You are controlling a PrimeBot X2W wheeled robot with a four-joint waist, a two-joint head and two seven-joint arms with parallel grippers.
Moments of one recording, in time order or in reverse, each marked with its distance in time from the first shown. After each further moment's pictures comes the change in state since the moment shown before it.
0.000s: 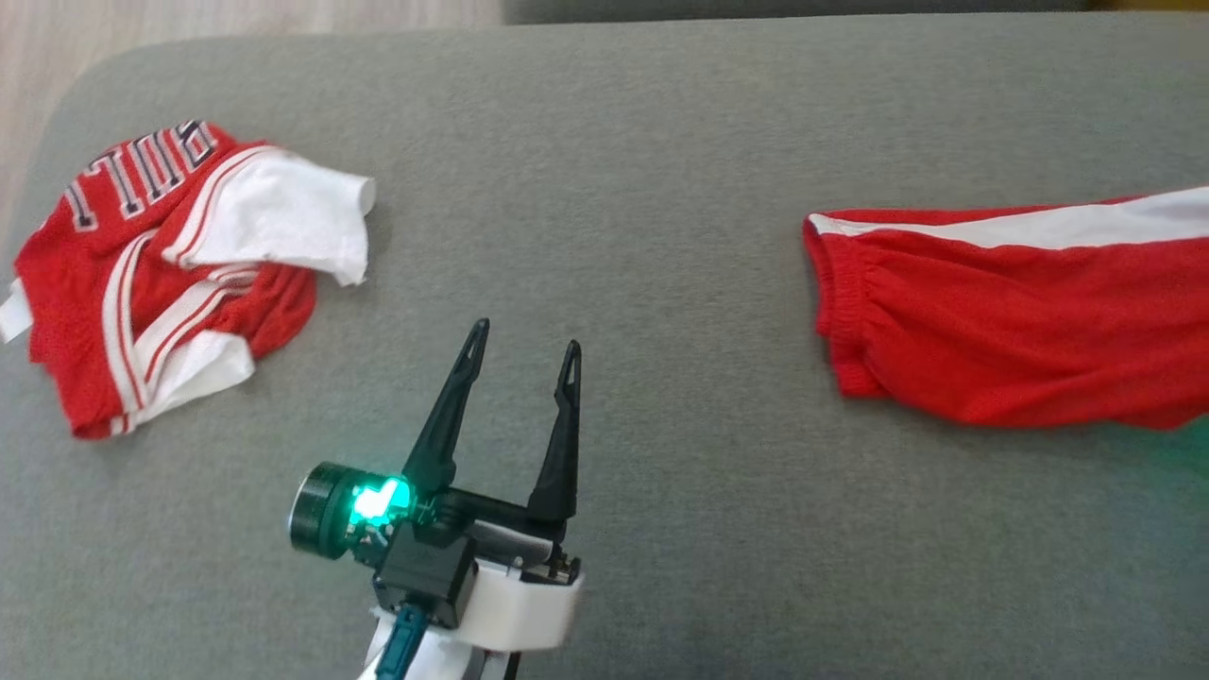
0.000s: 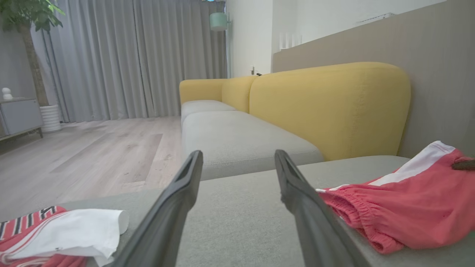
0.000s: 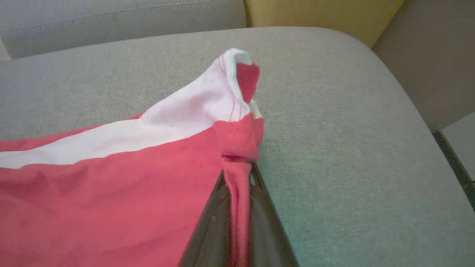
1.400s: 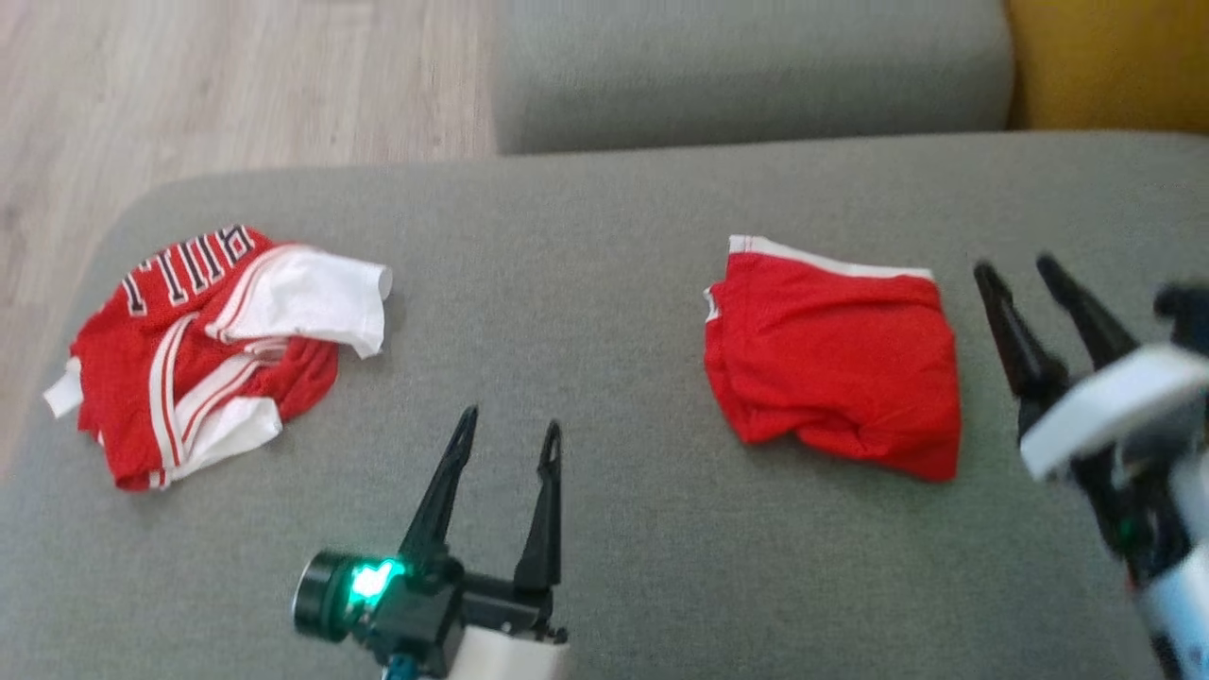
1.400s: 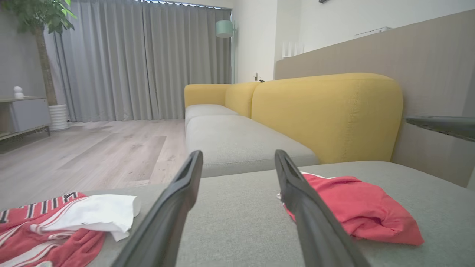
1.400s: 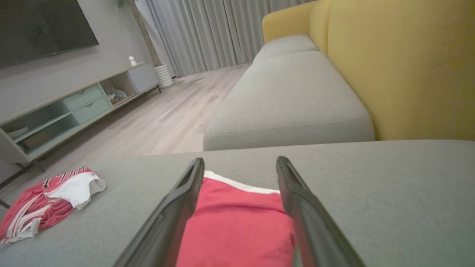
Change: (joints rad) left arm 0.147 -0.071 0.095 0.075 0.021 -0.085 0.000; right arm 0.367 0.303 -0.277 -0.674 -0.195 0.000 -0.052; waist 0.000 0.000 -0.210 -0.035
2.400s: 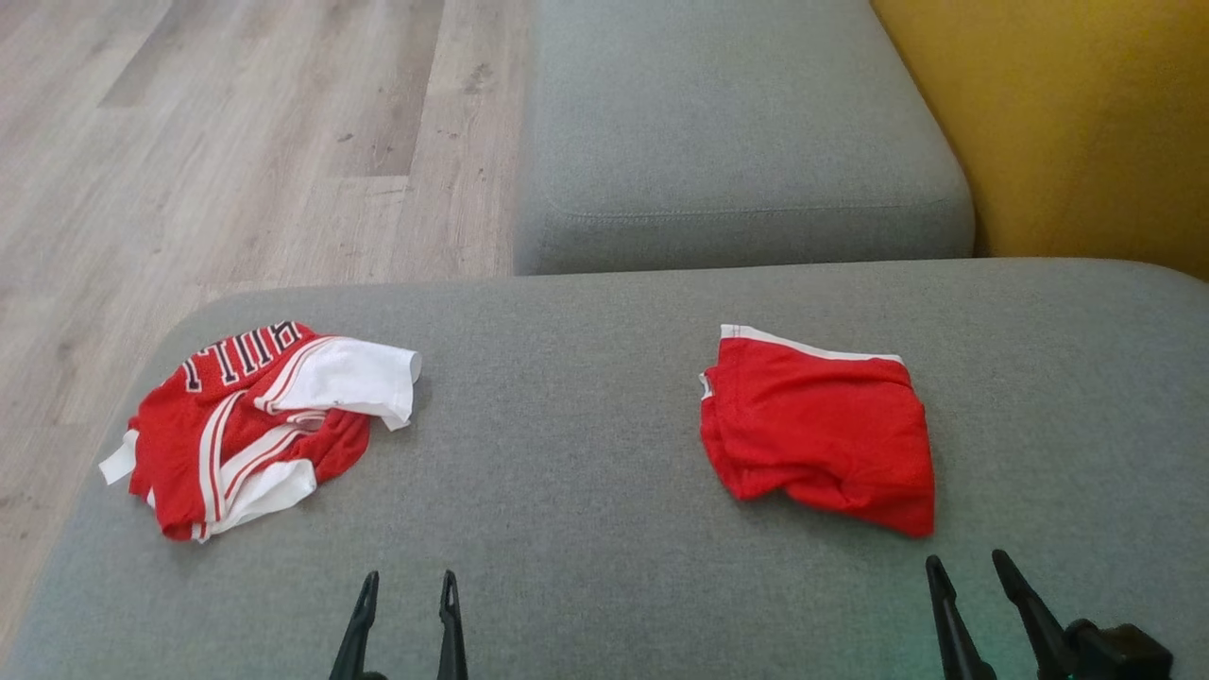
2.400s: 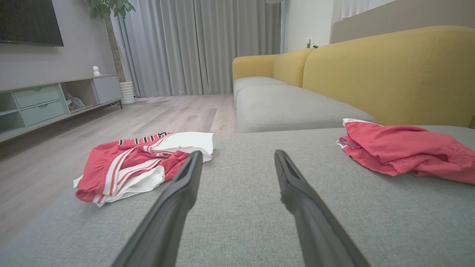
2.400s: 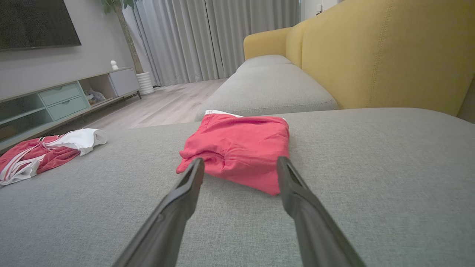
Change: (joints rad) left arm 0.220 0.004 0.166 0.151 0.018 0.040 0.000; right arm 0.512 0.270 -0.131 0.008 -0.419 0.000 -0.348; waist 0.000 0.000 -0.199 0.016
